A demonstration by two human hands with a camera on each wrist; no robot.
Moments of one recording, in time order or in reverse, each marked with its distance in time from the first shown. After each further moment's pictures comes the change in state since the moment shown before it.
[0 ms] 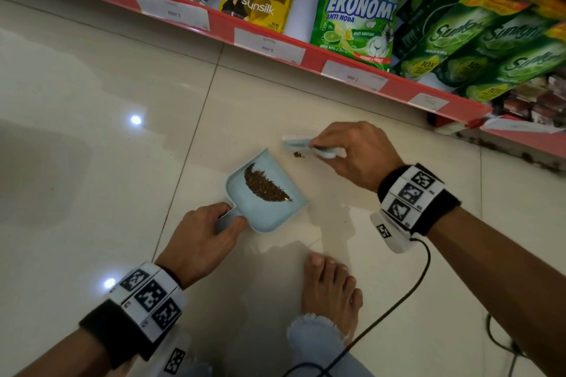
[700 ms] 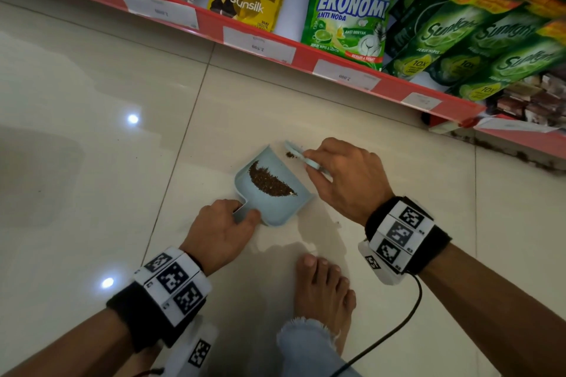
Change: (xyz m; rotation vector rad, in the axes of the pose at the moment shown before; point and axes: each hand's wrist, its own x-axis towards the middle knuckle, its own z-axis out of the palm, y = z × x) left_hand 0.010 0.038 0.018 0.040 -0.041 -0.044; right_hand -0.030 -0.032 0.013 -0.123 0.065 0.138
